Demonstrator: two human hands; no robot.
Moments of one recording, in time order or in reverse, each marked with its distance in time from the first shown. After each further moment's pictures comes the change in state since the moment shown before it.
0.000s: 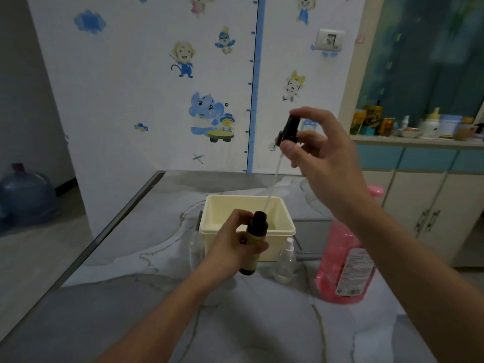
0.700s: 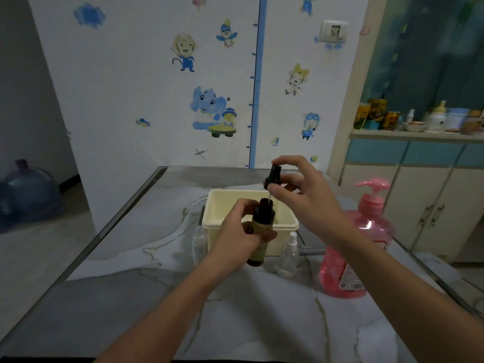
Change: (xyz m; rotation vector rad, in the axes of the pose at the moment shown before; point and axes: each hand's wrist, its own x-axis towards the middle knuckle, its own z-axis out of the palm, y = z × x) left_hand -0.006 0.026 0.009 -0.022 0.053 0.008; right_hand -0.027 0.055 0.019 -0.041 -0.135 0.185
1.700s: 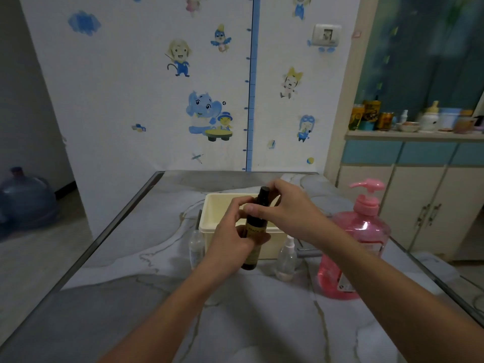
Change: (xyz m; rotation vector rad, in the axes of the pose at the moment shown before) left_hand -0.002 0.001 -0.004 -0.001 -0.017 0.027; right_hand 0.009 0.012 0.016 -0.301 -0.073 0.152
